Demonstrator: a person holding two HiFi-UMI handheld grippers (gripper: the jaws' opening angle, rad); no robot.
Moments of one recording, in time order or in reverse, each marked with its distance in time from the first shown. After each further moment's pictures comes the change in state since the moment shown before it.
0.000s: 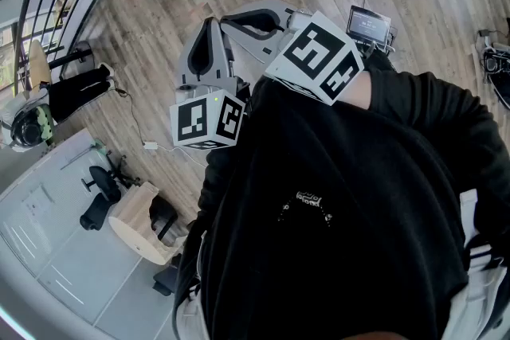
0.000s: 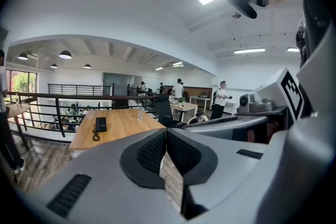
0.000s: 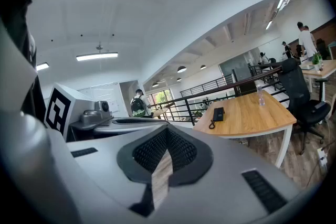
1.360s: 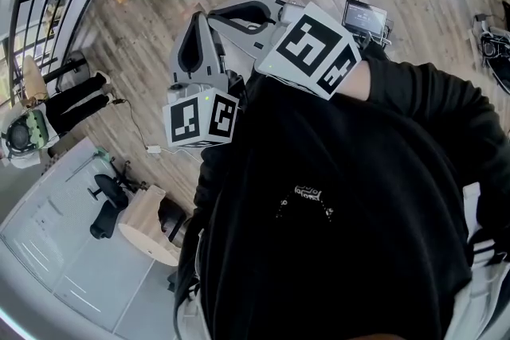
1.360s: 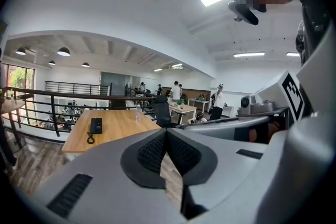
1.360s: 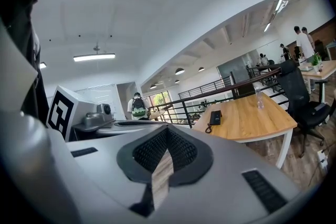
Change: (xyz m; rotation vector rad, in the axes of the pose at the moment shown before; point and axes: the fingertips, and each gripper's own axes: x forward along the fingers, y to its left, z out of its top) left arm 0.047 0.017 0.010 -0.022 -0.026 -0.045; right arm 0.021 -0.041 0.017 -0.008 -0.025 -0.032
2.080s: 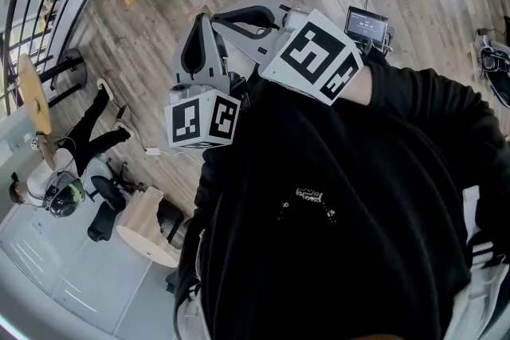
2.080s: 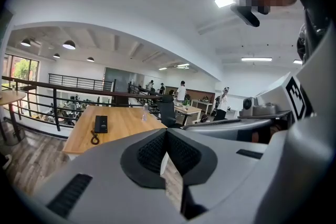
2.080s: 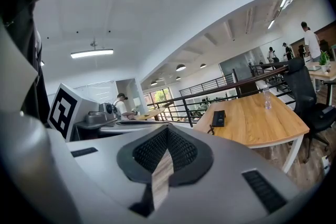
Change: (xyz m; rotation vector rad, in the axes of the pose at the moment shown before) left arm 0.043 0.096 0.011 -0.071 0.012 0.020; right arm 0.098 -0.029 0.018 -0.011 0.040 0.014
